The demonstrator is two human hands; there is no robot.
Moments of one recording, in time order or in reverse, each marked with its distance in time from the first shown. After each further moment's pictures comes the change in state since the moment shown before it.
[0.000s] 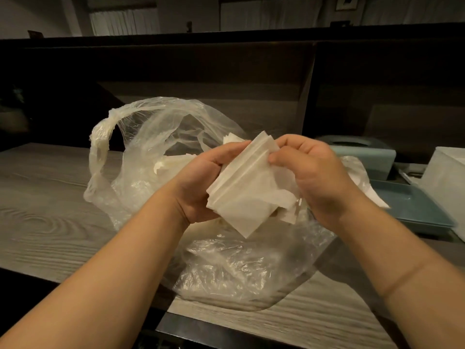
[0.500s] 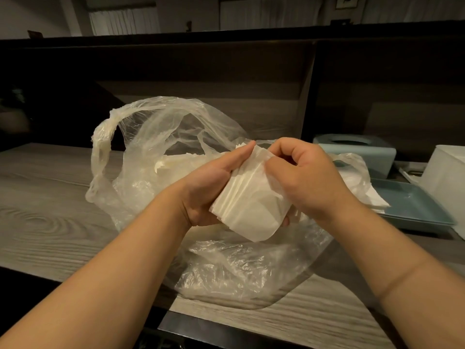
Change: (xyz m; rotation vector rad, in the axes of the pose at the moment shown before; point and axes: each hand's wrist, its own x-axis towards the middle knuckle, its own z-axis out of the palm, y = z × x) left_hand 0.003 -0.005 0.004 0.129 0.061 -0.069; right_hand 0.000 0.006 0.002 -0.355 0.061 -0.134
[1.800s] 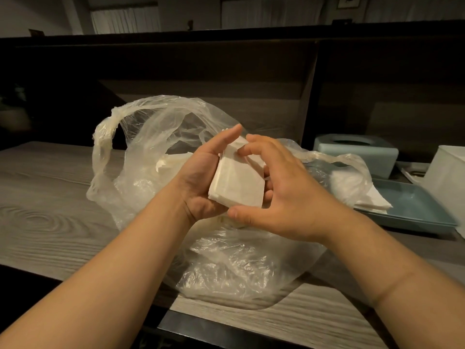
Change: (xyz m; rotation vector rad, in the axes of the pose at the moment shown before) left_hand 0.002 0.007 -0.006 -0.325 -0.031 0.005; right_hand -0.006 0.015 0.008 -0.383 -0.308 -0.211
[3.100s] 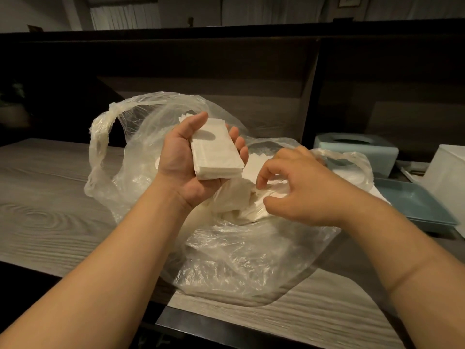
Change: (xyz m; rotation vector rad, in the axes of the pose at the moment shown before) left_hand -0.001 0.012 -0.007 -0.296 0.153 0.329; right_hand 0.000 0.000 -0.026 -0.300 -0.155 0.172
